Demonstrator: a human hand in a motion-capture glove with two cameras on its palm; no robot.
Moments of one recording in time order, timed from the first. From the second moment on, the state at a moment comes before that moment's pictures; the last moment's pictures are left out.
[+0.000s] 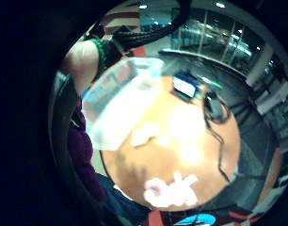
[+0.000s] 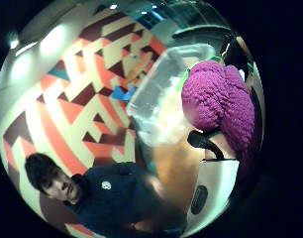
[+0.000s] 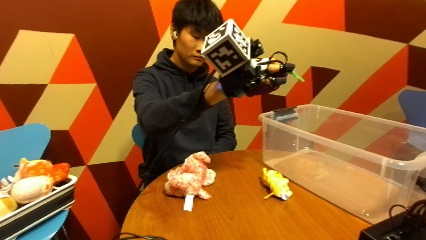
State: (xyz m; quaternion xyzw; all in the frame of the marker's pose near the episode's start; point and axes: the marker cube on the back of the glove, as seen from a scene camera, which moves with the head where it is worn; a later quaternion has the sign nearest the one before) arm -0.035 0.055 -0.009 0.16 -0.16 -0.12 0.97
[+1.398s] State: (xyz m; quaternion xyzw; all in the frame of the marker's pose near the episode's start) arm 0.088 0.220 0.098 -0.16 0.06 0.01 0.99
